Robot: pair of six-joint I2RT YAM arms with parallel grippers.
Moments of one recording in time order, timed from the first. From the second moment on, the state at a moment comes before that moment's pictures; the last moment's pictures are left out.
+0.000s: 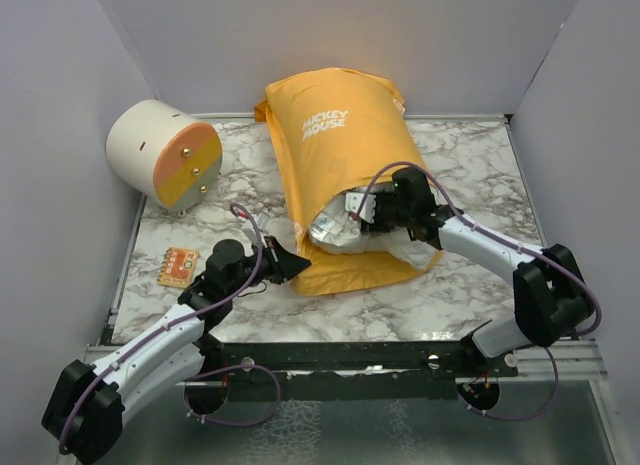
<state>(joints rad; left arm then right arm) -0.59 0.78 0.29 0.27 0.35 -0.80 0.52 1.50 0.91 0.01 -0.25 -0.97</state>
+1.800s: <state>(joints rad) -1.25 1.69 1.28 -0.19 0.07 0.59 -0.24 1.76 1.05 -0.70 -1.15 -1.02</state>
